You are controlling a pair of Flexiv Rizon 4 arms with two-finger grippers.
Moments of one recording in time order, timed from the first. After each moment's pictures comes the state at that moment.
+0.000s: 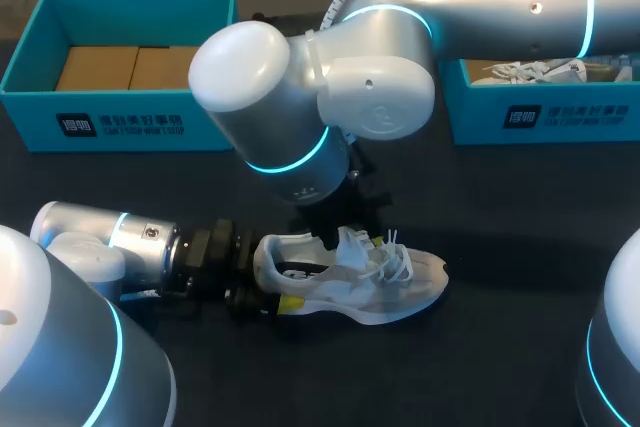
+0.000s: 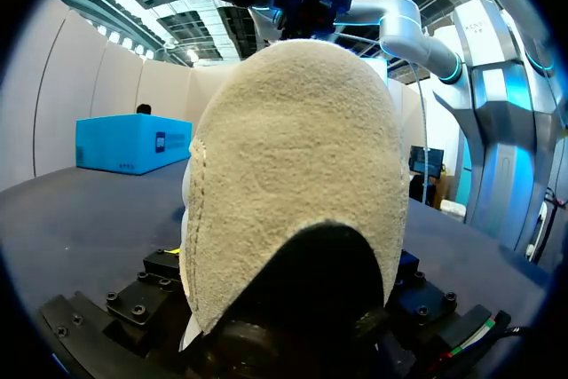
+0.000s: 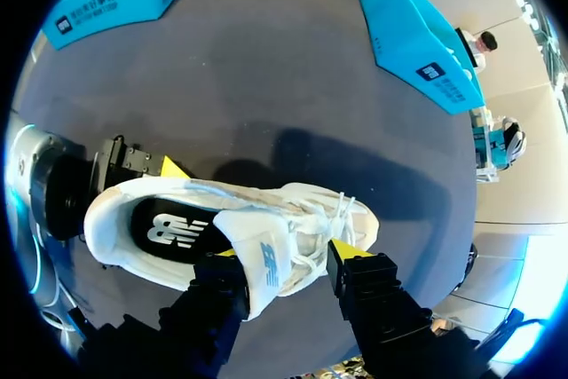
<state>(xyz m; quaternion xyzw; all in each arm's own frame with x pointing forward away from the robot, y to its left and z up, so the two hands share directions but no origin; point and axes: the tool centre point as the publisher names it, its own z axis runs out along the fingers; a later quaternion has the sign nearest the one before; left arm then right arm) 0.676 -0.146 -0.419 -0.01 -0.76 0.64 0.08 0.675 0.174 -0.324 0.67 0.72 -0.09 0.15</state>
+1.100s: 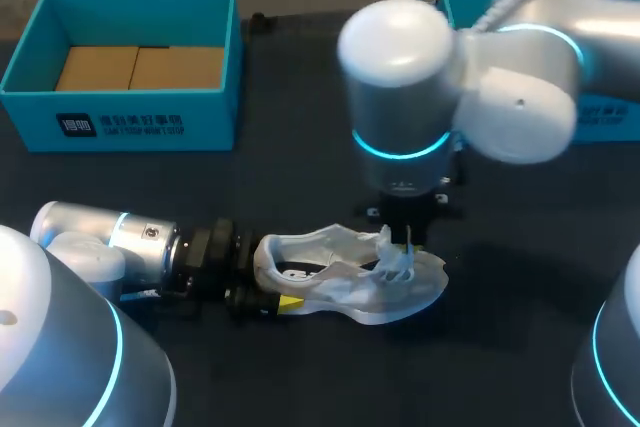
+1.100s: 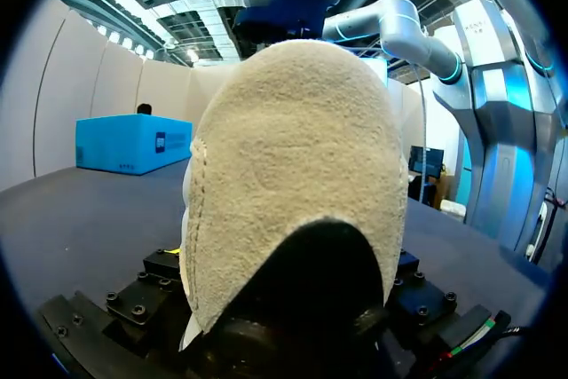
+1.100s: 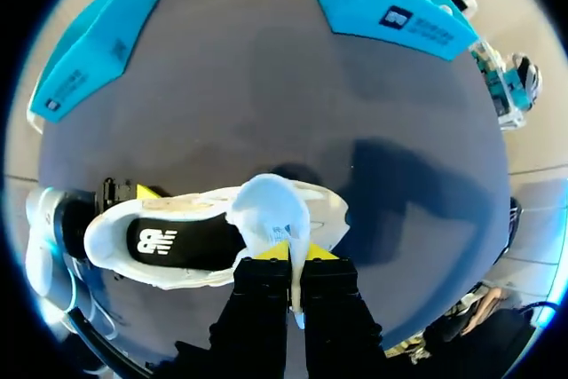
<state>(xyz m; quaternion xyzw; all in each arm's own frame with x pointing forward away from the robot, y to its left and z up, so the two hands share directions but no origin) 0.676 -0.146 -0.419 -0.01 -0.76 0.64 0.08 0.666 0.109 -0.321 0.77 0.63 -0.01 0.07</state>
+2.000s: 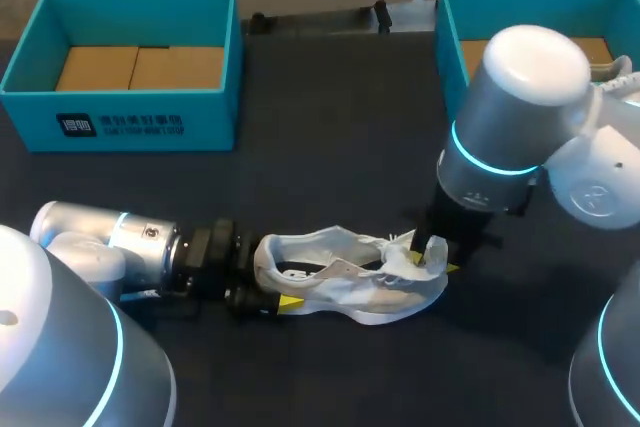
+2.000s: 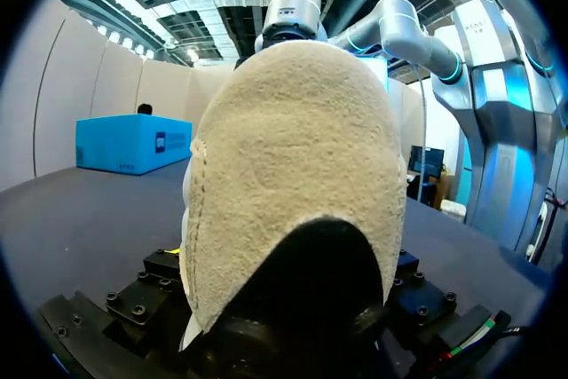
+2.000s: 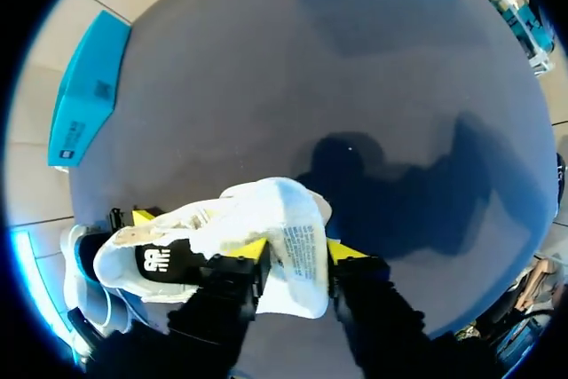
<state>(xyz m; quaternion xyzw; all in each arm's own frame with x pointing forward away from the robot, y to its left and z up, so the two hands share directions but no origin) 0.676 -0.146 -0.419 -0.01 -0.76 0.64 0.08 0.668 0.077 -0.359 0.82 0.57 0.06 -0.04</state>
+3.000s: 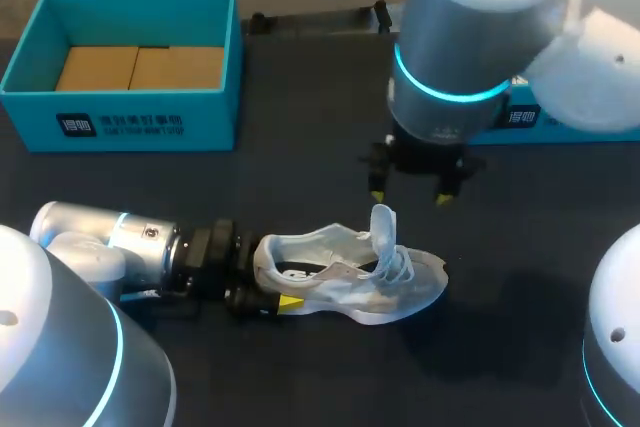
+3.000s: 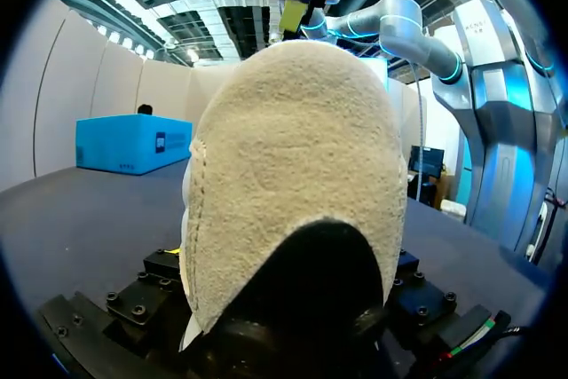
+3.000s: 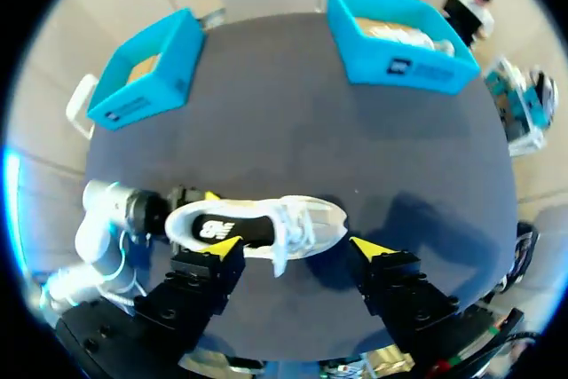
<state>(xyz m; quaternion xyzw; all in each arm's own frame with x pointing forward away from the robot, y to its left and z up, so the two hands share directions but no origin) 0.676 -0.146 -0.419 -0.01 -0.76 0.64 0.08 0.668 0.128 -0.201 0.72 0.69 0.08 0.06</state>
